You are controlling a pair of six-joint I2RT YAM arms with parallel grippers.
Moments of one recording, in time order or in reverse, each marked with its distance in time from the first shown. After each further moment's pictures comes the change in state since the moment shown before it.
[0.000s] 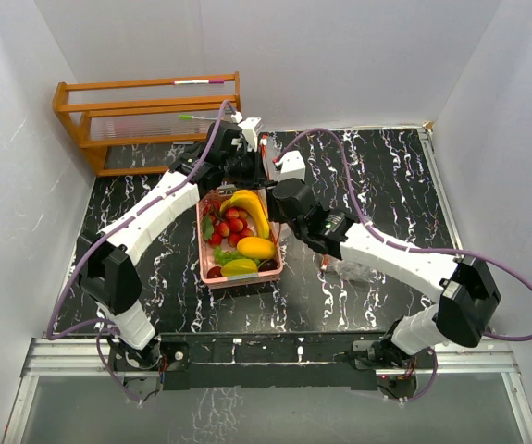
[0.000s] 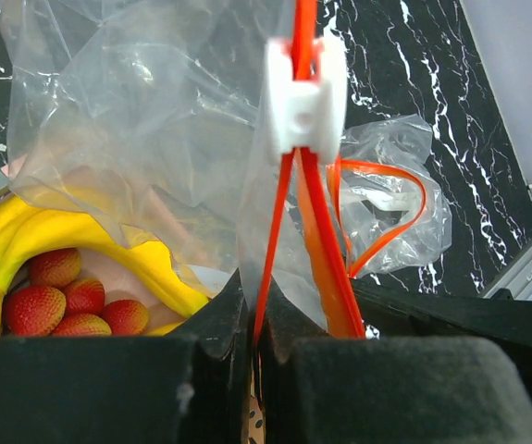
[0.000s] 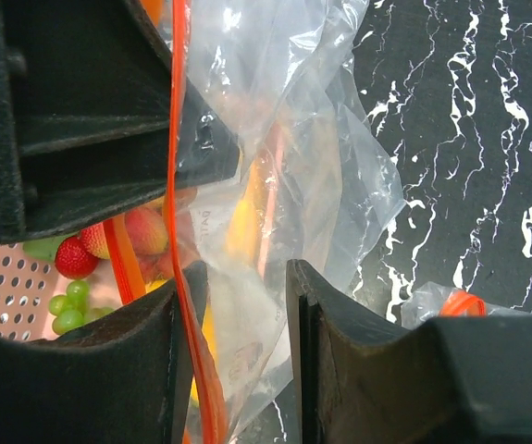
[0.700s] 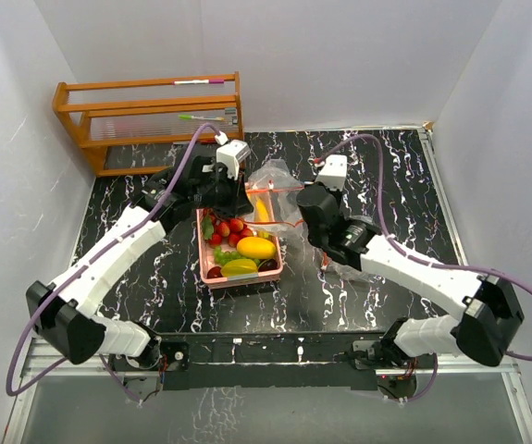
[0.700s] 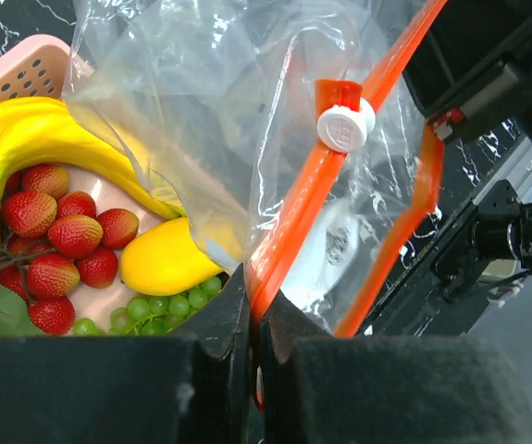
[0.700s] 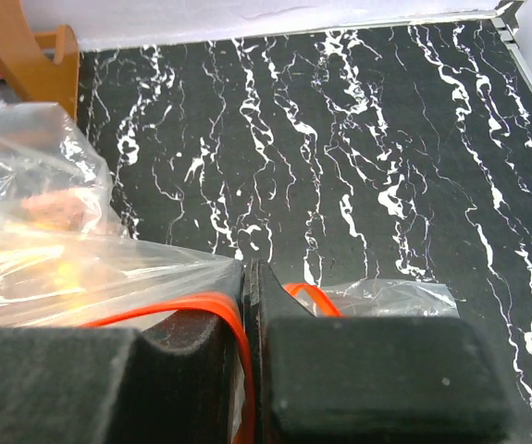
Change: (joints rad) left arm -0.007 -0.337 -0.246 -0.090 0.066 0.136; right arm -0.049 -0.129 -0.150 0.064 0.422 0.026
